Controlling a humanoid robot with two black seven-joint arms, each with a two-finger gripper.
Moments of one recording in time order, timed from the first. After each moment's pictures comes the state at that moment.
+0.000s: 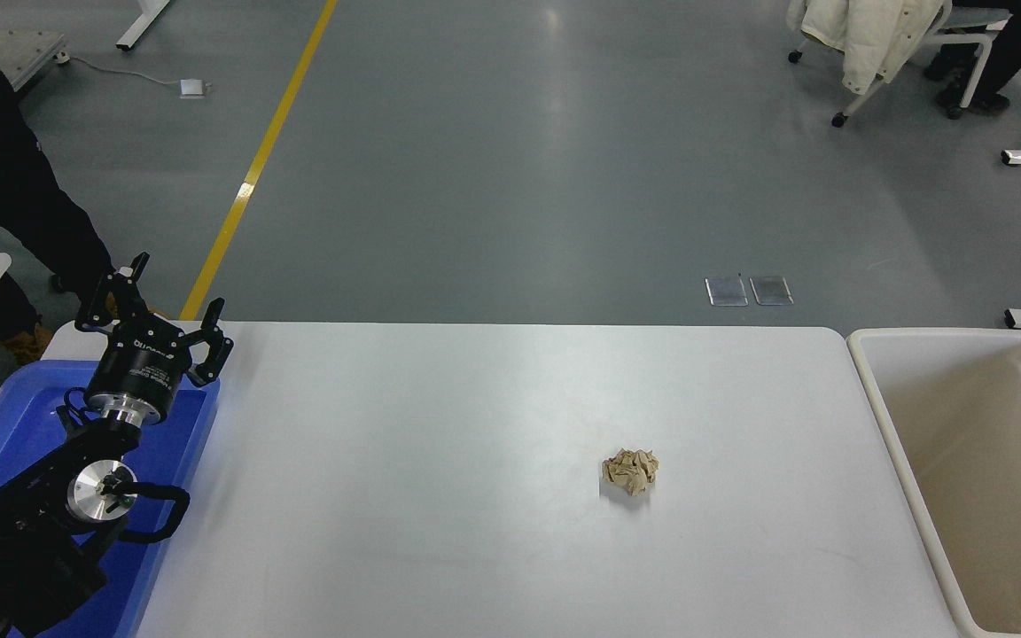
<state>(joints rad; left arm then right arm) -0.54 0.39 -0.87 -0.51 0.08 -0.52 -0.58 0.71 -0.48 -0.22 -0.13 -0.26 0.07 0.29</state>
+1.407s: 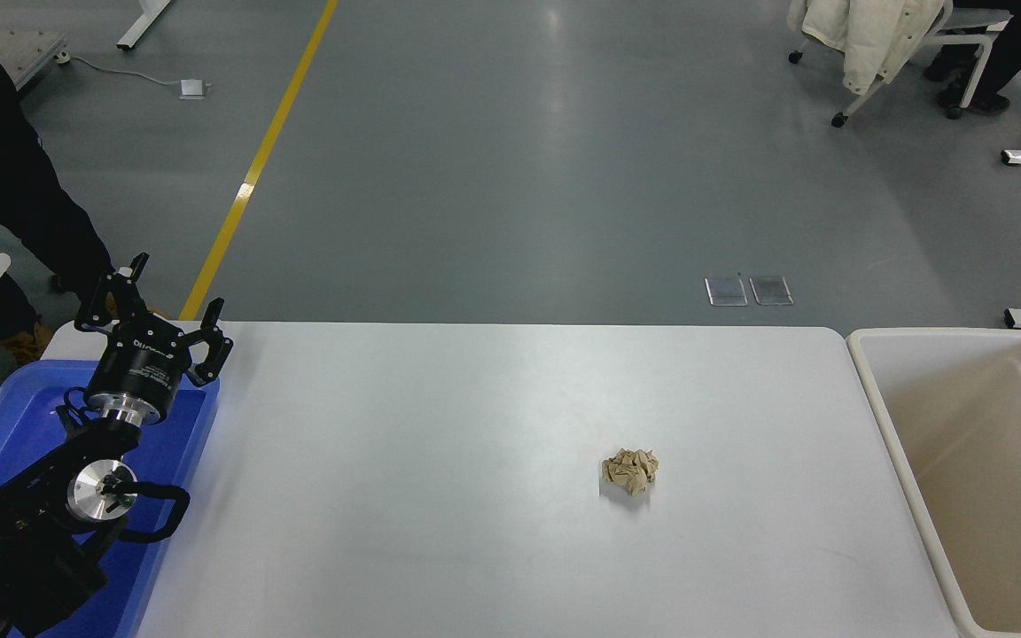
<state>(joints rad) -0.54 0.39 -0.87 -0.51 0.08 -0.52 -0.58 0.67 -0.41 -0.21 -0.10 -0.26 0.03 0.29</state>
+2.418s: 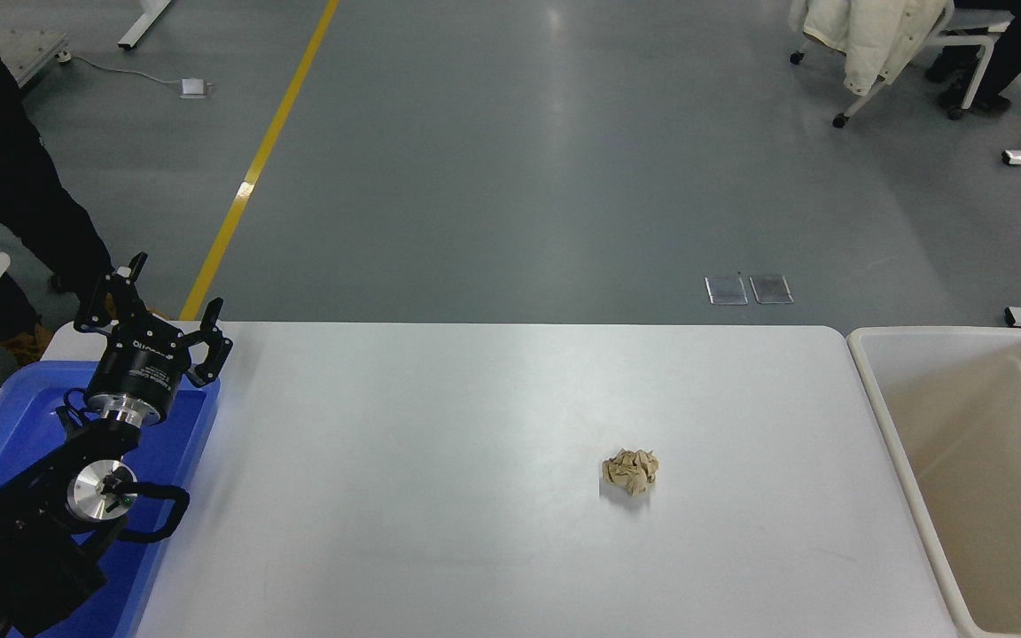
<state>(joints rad) -0.54 0.39 -0.87 -0.51 0.08 -0.52 -0.58 1.05 -0.59 0.65 0.41 -0.26 0.05 0.31</state>
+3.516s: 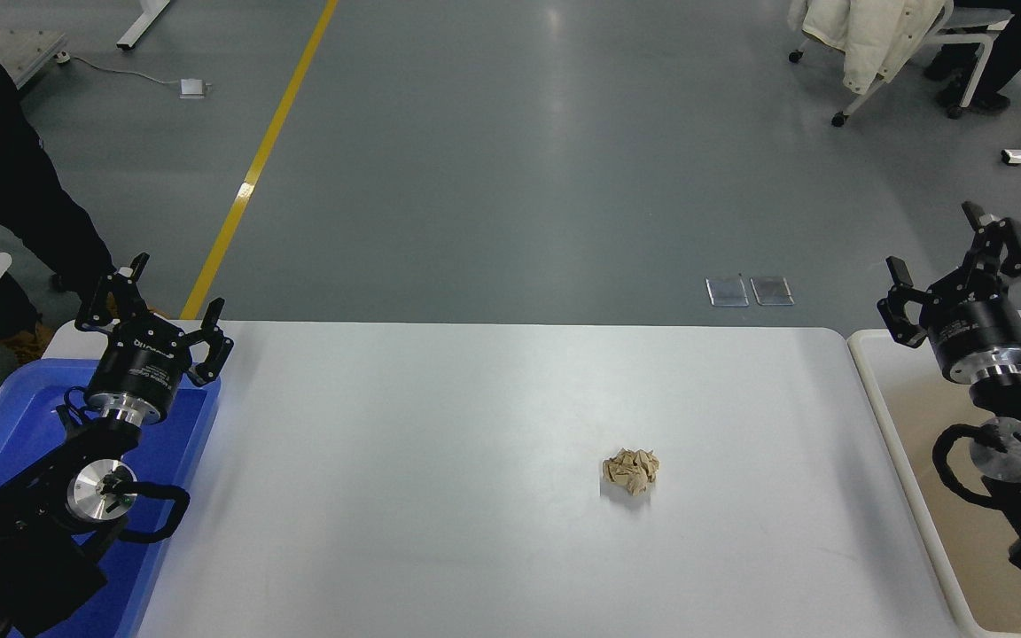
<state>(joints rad) -0.54 0.39 -0.87 -0.51 0.08 -0.52 -0.58 0.54 -0.43 0.98 0.68 -0.25 0.18 0.50</state>
